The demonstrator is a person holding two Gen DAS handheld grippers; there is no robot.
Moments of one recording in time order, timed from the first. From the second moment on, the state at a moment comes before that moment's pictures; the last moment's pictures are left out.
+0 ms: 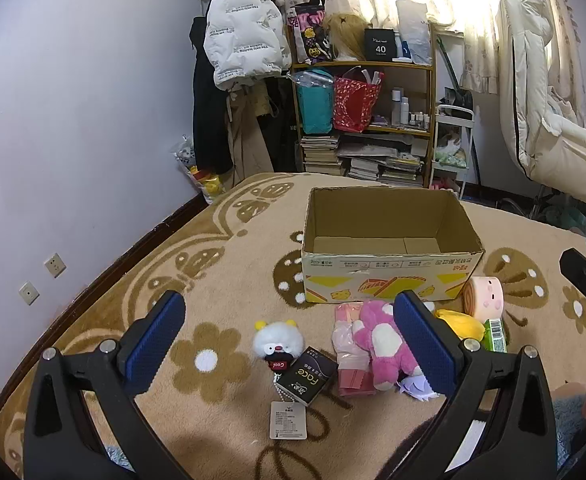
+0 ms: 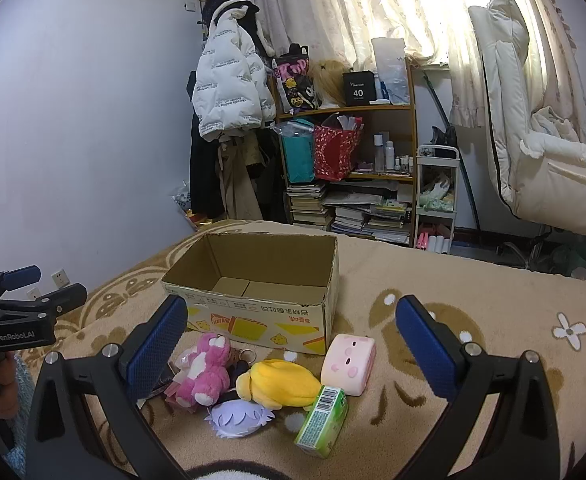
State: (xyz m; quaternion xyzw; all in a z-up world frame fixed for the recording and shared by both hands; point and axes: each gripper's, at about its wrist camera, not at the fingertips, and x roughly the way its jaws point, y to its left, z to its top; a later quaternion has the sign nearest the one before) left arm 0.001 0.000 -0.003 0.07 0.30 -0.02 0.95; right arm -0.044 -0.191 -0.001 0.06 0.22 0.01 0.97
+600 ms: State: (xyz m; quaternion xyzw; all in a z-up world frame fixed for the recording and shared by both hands) left arm 0.000 0.001 -0.001 0.07 0.30 -0.02 0.95; right arm -0.044 -0.190 -0.001 0.06 0.22 0.01 0.97
